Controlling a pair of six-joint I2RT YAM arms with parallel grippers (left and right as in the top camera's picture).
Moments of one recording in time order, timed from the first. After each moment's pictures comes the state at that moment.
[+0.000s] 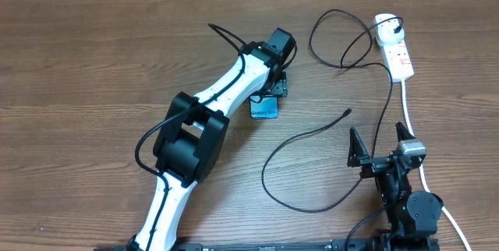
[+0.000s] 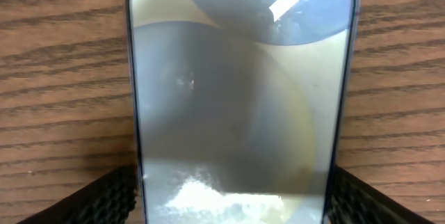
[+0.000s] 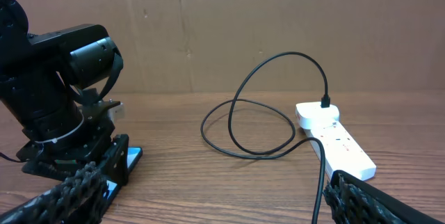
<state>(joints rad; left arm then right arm) -0.58 2.33 1.85 -0.89 -0.11 -0.62 -0.03 0.01 0.02 -0.02 -0.16 0.07</state>
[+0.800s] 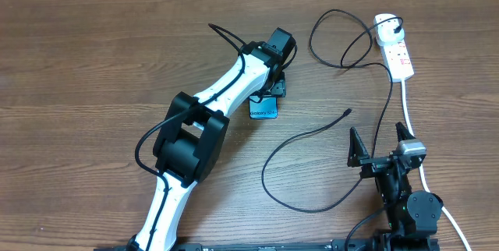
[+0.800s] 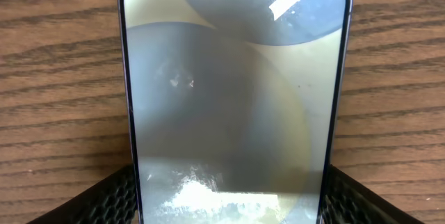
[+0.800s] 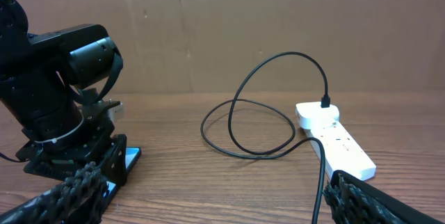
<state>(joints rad) -0.58 2.33 1.85 -0.90 -0.11 -0.62 -0.03 0.01 0.02 -0.02 -0.16 0.07</state>
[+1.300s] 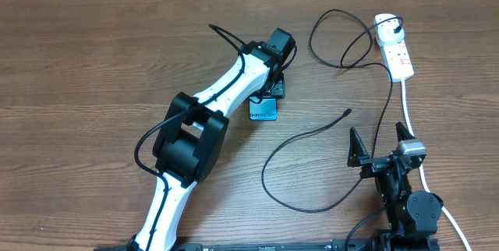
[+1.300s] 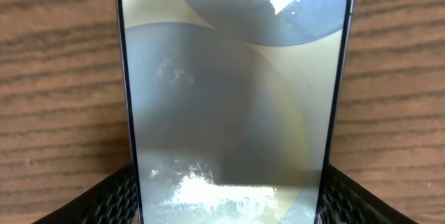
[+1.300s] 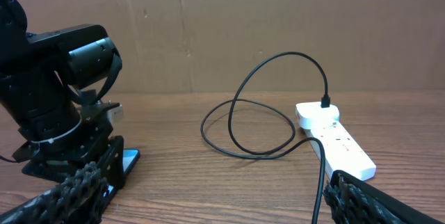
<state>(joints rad) -0.58 2.33 1.85 -0.93 -0.09 -0.61 -0.03 0.01 0.02 -0.02 -0.16 0.07</state>
